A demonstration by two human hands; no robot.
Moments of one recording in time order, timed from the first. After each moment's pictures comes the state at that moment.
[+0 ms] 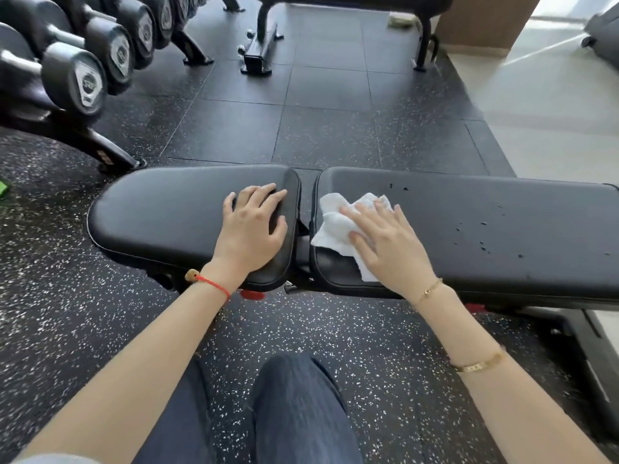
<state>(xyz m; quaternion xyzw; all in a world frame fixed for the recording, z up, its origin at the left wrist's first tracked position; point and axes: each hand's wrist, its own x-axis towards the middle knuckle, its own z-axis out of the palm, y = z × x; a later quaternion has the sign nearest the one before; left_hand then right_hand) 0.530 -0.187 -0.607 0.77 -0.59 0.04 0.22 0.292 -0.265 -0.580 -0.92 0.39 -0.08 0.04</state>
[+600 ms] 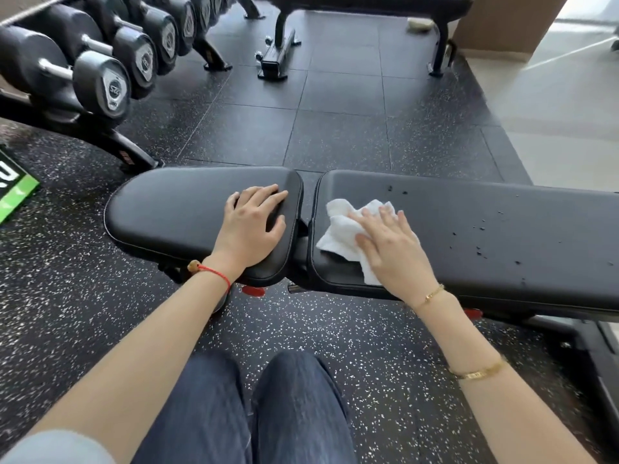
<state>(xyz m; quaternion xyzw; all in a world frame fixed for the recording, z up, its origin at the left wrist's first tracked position) 0.531 -0.185 -0.604 0.77 -0.59 0.03 0.22 0.278 -0.261 -0.575 -0.90 0.40 -0.12 0.12</state>
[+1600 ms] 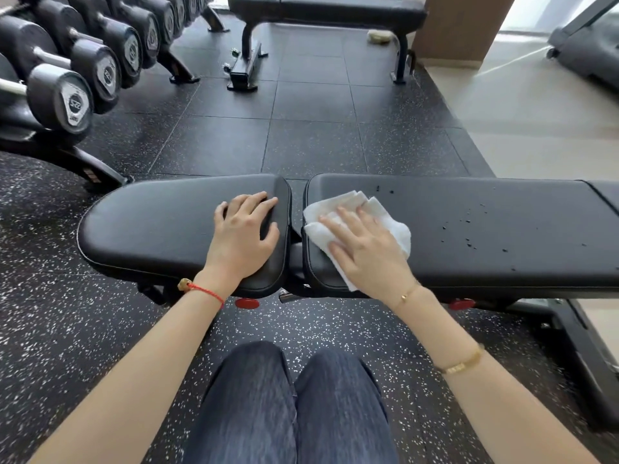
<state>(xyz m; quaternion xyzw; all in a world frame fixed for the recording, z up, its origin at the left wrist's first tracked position) 0.535 -0.187 -0.612 0.76 -0.60 0.05 0.24 0.302 -0.247 -0.585 -0.91 0.39 -0.09 0.05</state>
